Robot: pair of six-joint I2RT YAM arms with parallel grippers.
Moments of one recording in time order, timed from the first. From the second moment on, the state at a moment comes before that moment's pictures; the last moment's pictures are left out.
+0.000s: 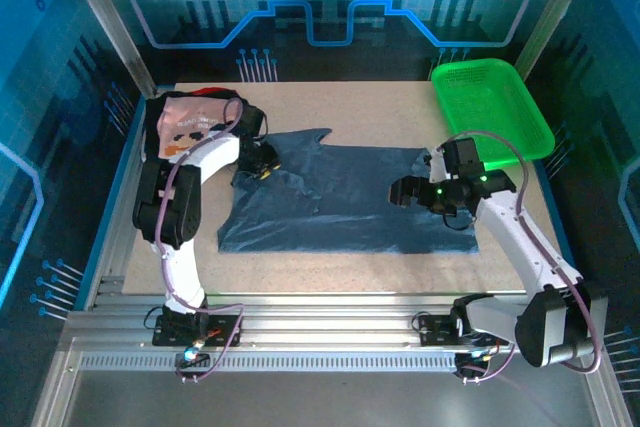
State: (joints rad) left arm -0.18 1.96 1.38 -0.62 0.18 -0.82; right arm 0.18 1.19 0.96 -0.86 -0.33 0.36
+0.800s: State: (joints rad) left arm -0.17 1.66 0.90 -0.57 0.30 -0.83; right arm 0.20 1.61 0.95 -0.81 -0.12 0.54
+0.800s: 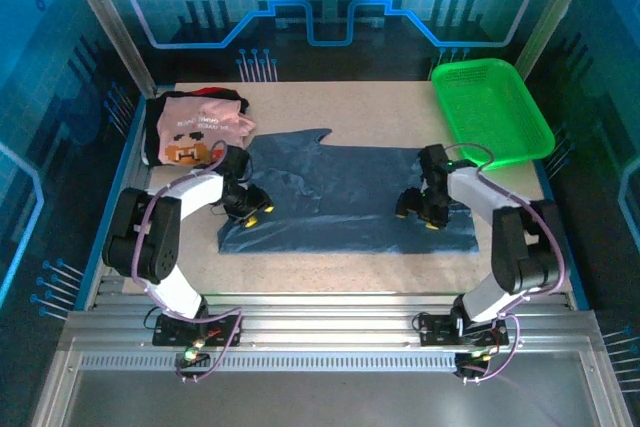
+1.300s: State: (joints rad) left arm -0.24 1.49 0.70 -0.50 0.35 -0.89; right arm 0.26 1.62 0.91 -0.96 0.07 0.65
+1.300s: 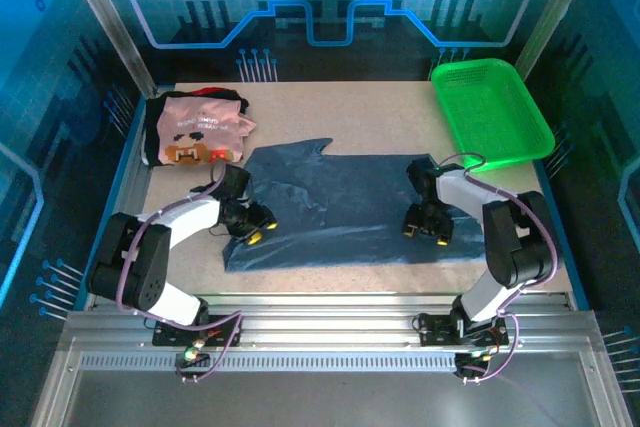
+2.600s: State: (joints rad) left arm -0.17 1.99 1.73 -0.72 0.19 -0.56; right arm 0.21 2.16 1.69 -1.06 0.23 0.36
